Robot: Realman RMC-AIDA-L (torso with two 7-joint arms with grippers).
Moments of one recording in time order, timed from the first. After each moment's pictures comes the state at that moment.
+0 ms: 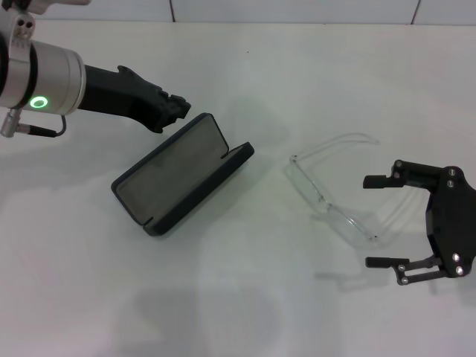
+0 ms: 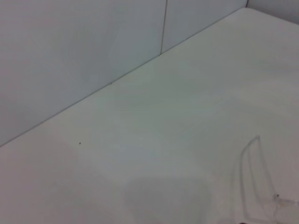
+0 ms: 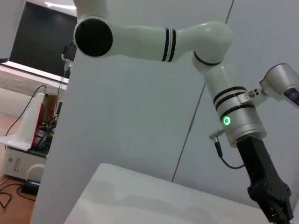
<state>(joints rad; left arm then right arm) -0.49 -2.08 1.18 1.33 2.27 1.36 -2.18 0.42 1.97 -1.06 -0.64 -1.60 -1.82 0.69</state>
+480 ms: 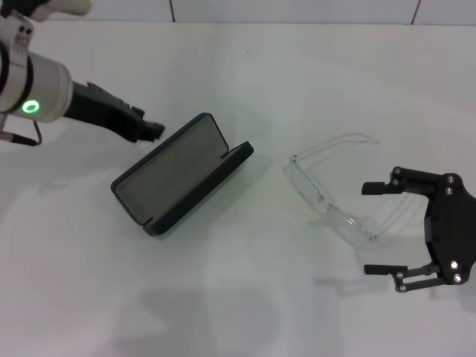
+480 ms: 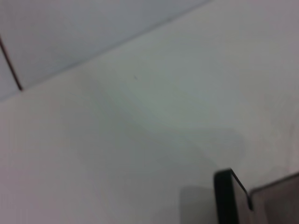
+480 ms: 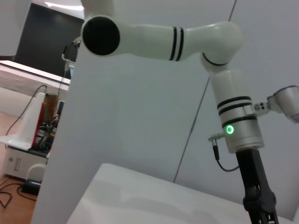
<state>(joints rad) -0.53 -2.09 1.19 1.31 2.51 1.36 -2.36 0.41 1.98 -1.07 -0.64 -1.60 -1.83 0.66</state>
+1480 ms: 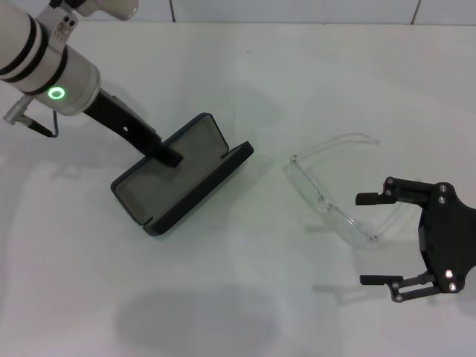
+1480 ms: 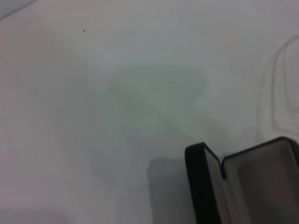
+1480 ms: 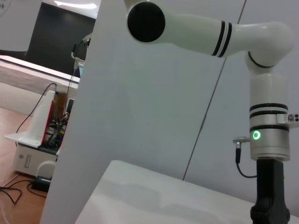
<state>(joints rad) -0.78 -2.00 1.19 0.97 2.52 1.43 -2.31 0.41 1.99 -1.08 -0.63 -1.63 -1.82 0.66</state>
